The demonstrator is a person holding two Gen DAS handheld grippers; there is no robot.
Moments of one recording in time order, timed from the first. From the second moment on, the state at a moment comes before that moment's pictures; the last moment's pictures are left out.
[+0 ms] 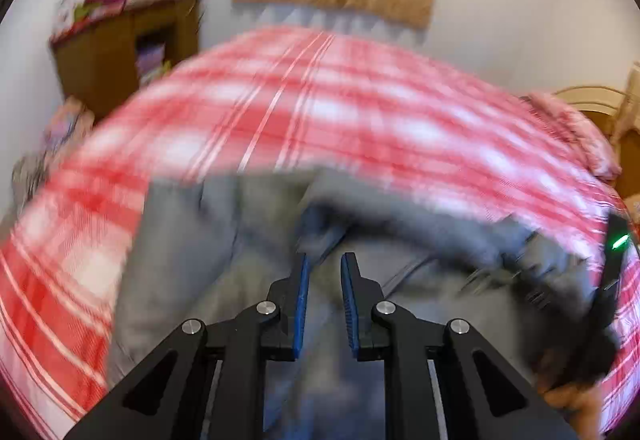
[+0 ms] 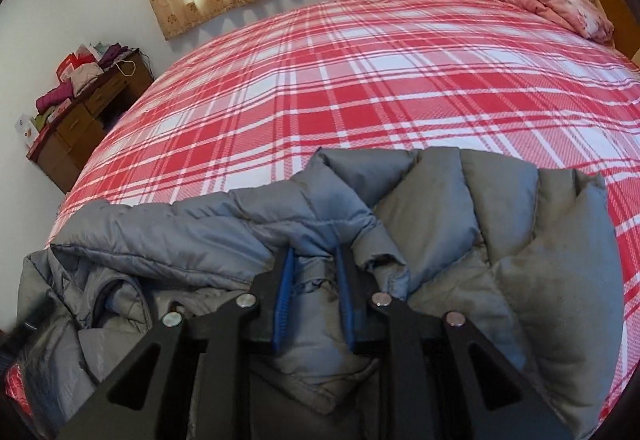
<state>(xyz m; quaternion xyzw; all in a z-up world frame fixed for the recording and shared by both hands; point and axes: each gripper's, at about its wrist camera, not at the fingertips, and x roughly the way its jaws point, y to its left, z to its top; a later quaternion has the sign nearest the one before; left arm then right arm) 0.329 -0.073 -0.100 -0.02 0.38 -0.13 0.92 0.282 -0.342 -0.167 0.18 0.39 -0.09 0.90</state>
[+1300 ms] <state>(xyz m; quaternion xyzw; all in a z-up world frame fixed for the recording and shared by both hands) 0.383 -0.123 -0.178 0.07 0.39 -0.09 0.91 0.290 -0.311 -0.167 0.06 0.41 -0.13 0.90</state>
